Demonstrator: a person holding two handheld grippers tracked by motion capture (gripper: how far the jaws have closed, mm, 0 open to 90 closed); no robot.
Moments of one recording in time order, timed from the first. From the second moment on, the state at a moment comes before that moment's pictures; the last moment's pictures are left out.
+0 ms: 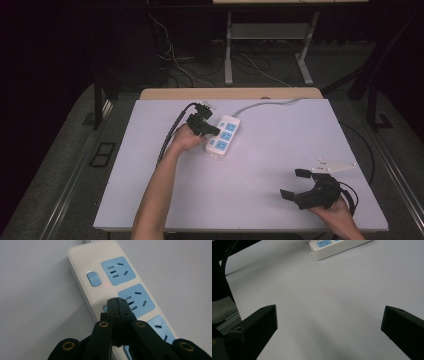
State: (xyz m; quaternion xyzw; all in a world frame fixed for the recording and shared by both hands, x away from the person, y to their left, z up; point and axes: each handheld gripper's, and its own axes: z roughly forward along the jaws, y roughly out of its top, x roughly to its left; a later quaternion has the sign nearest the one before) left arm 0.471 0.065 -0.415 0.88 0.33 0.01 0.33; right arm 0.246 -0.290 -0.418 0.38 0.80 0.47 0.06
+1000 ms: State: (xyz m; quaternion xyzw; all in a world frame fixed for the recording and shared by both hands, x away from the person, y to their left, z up) left arm 0.486 0.051 -0.383 0.89 0.32 0.05 0.33; right arm 0.247 -0.293 -0.417 0.38 0.79 0.47 0.06
